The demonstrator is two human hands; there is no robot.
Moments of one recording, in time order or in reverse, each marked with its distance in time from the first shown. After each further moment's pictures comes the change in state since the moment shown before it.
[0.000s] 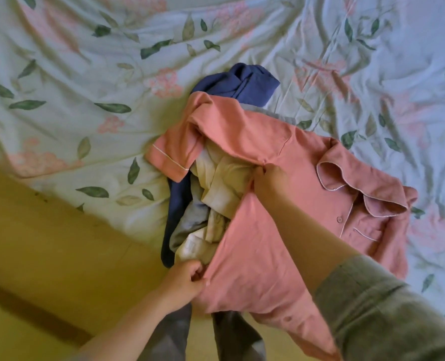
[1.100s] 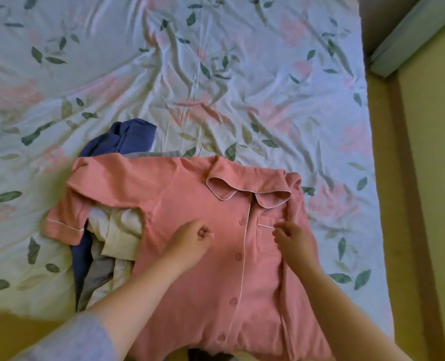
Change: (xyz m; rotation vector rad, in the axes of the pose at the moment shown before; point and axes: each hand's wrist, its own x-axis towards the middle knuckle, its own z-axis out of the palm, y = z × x) left_hand 0.072 0.231 0.074 0.260 0.229 0.384; right_hand -0.084 0.255 -0.126 0.461 0.222 0.335
